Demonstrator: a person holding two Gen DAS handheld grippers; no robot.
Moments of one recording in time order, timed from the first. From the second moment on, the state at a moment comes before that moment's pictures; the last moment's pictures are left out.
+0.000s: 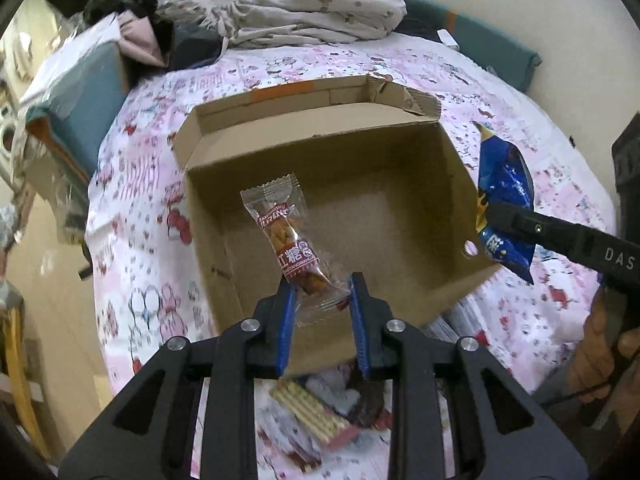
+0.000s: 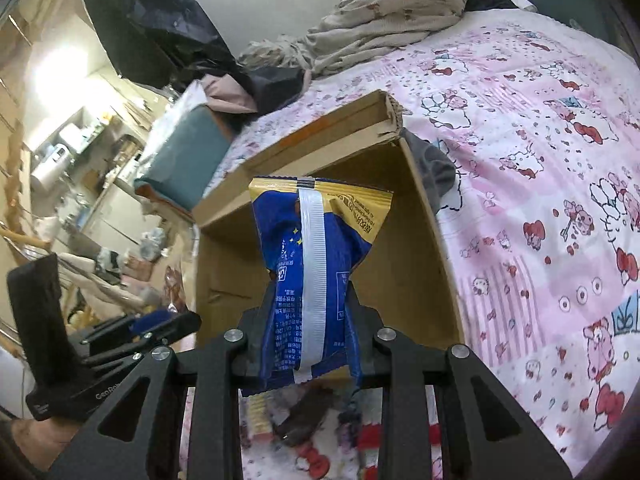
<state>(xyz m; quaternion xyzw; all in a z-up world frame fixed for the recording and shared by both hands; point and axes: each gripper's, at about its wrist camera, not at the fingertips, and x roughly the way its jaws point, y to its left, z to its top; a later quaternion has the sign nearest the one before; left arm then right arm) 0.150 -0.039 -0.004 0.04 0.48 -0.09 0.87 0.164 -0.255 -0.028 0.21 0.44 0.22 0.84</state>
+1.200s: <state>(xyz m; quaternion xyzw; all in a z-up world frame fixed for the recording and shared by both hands) 0.171 -0.027 -0.046 -0.03 0.49 -0.08 0.87 0.178 -0.242 -0.050 0.17 0.46 0.20 0.85</state>
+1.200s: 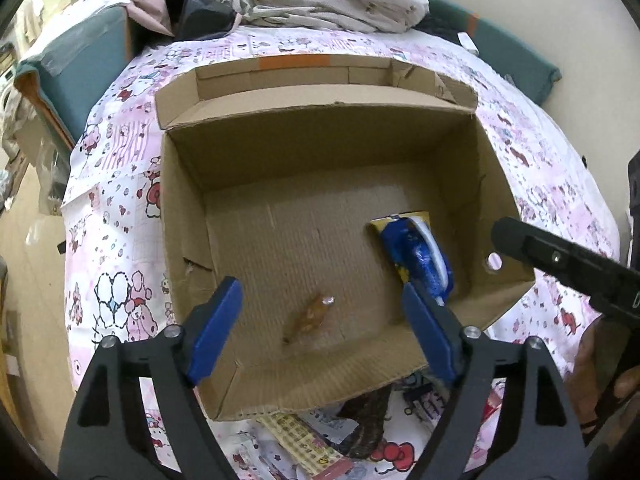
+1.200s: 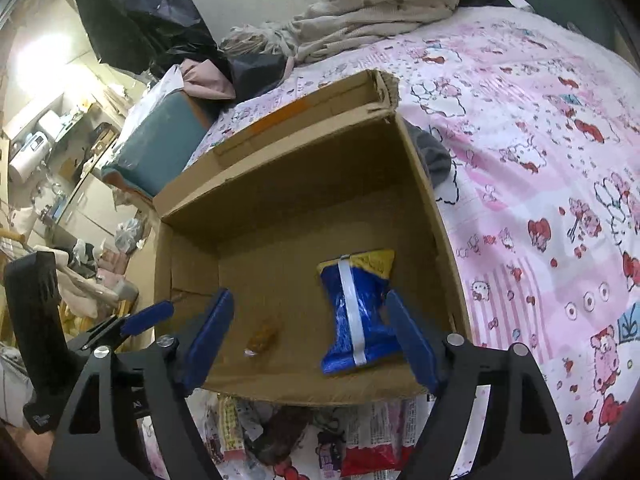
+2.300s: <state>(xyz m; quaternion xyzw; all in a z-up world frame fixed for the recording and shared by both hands) 0.079 0.018 -0.002 -0.02 0.41 -0.02 0.91 0.087 -0.234 -0.048 0.11 0.50 0.18 0.84</state>
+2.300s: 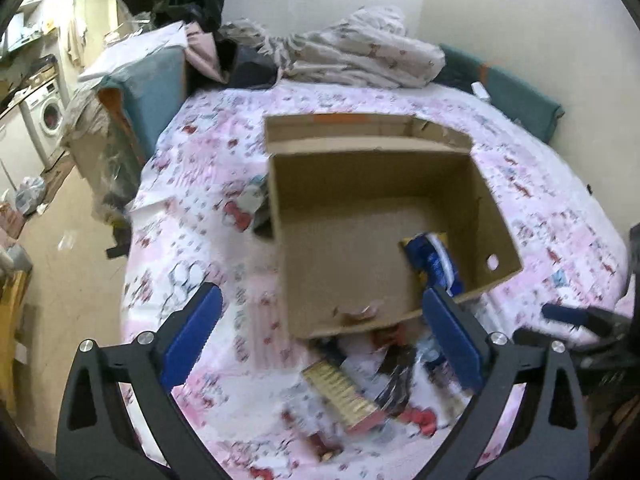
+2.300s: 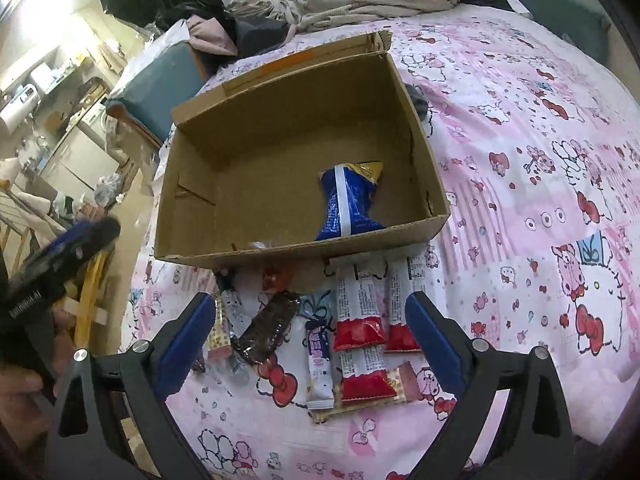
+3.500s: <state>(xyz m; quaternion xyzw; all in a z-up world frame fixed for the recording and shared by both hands) 0.069 0.032 -0.144 -0.14 0.66 0.02 0.73 0.095 -0.299 -0.075 0.27 0.53 0.11 0.79</state>
